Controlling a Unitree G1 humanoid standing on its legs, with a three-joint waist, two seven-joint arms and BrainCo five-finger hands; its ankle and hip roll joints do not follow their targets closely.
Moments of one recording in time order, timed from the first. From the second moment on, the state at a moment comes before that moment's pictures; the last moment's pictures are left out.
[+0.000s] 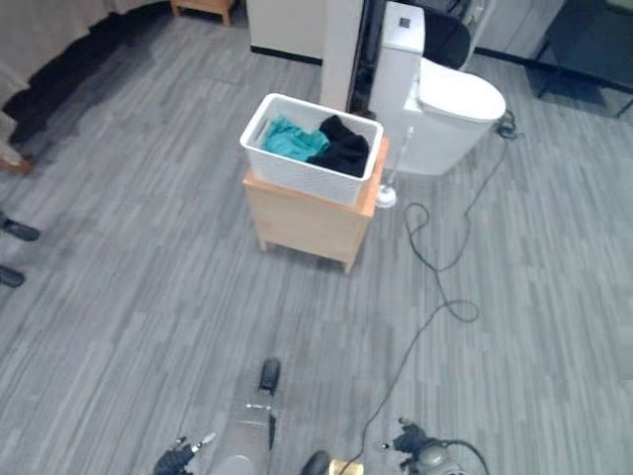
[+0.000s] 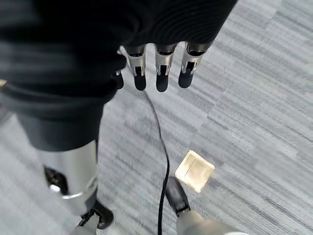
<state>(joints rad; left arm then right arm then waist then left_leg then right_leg) 0.00 0.27 -0.06 1.24 -0.43 -0.17 0.04 -0.16 -0.17 0.41 1.35 0.07 -0.07 -0.04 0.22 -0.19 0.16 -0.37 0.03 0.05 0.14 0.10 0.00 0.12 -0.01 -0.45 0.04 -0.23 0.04</state>
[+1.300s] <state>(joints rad) 0.09 0.35 0.01 0.45 -0.45 -0.22 0.23 -0.09 -0.26 0.27 0.80 0.33 -0.11 -0.09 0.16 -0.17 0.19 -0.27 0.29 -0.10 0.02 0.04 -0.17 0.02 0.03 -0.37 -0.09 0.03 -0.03</state>
